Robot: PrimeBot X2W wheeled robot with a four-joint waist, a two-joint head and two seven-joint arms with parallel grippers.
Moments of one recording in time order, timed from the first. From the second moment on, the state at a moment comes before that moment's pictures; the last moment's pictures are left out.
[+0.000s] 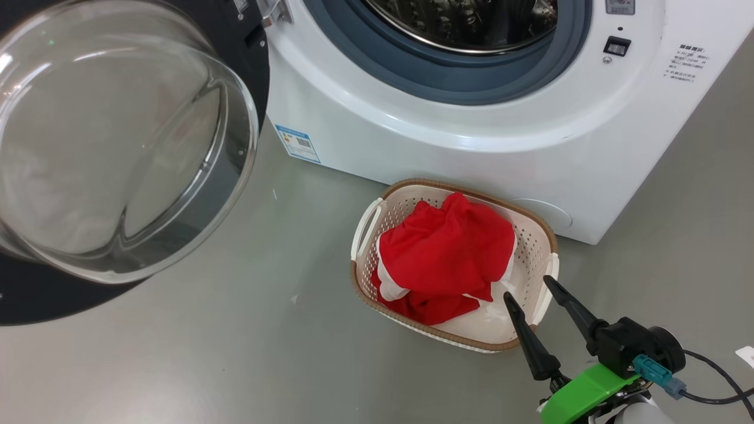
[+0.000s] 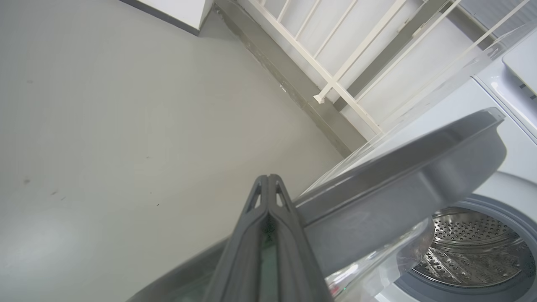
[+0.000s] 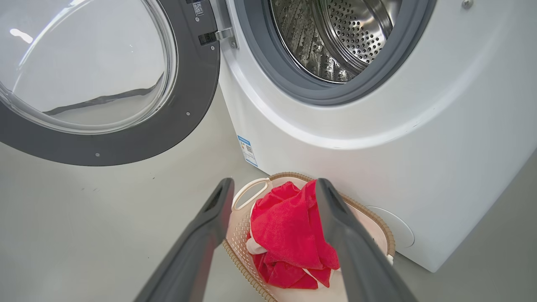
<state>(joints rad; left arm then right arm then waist) -0.83 0.81 -0.02 0.86 -1.39 -0.12 0.45 -0.11 -0.12 0.22 0.31 0.26 0.13 -0.26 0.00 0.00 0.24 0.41</state>
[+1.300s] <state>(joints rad) -0.61 0.87 -0.12 0.37 -1.58 -0.12 0.68 -0.06 -0.09 0.18 0.29 0.26 0.13 -0.26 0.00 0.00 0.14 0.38</state>
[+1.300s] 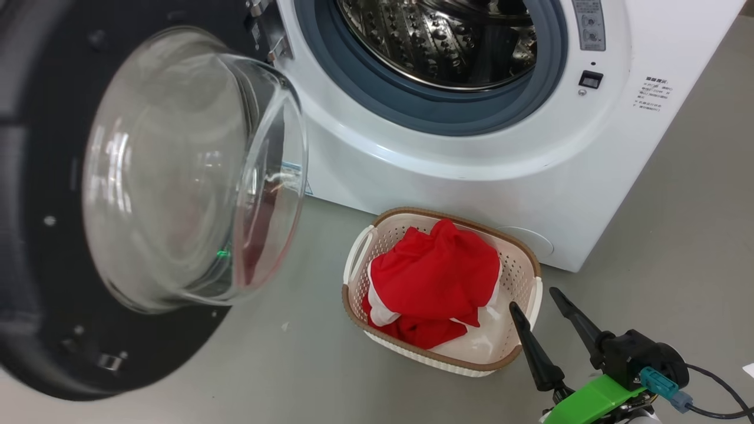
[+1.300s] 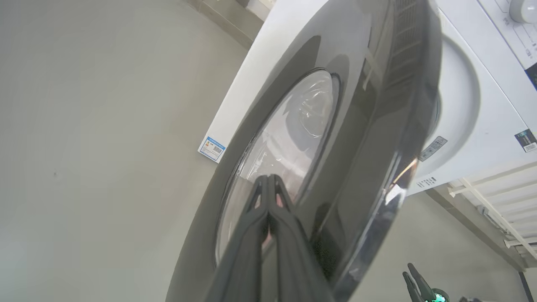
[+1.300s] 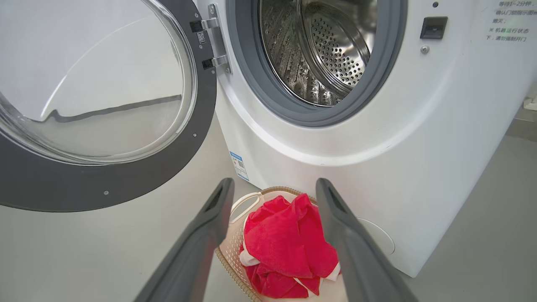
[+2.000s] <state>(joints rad) -0.57 0.73 -0.13 0.07 -1.60 -0.12 0.69 -0.04 -0.09 0.17 0.28 0.26 0.13 -0.26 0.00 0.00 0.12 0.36</state>
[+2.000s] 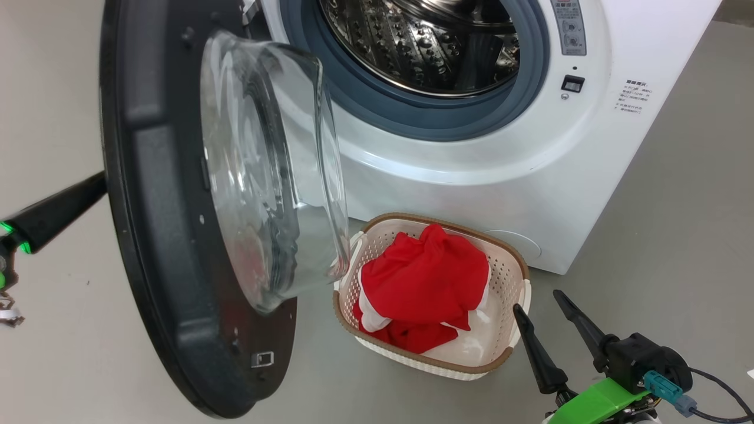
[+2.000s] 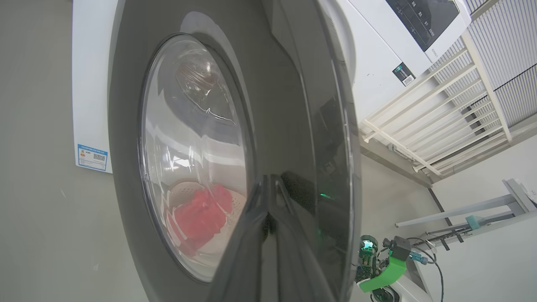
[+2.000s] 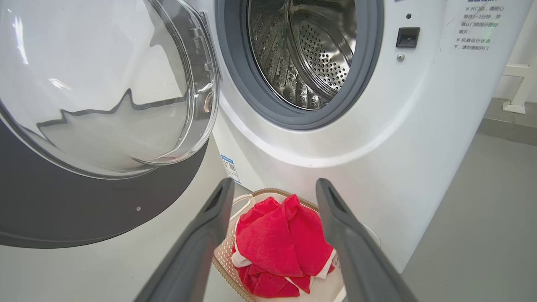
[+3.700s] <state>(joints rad) -0.14 0.58 -0.34 0.47 -1.25 -0.12 -0.23 -0.02 -0.09 0.19 0.28 0.29 0.13 -0.26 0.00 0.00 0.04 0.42</state>
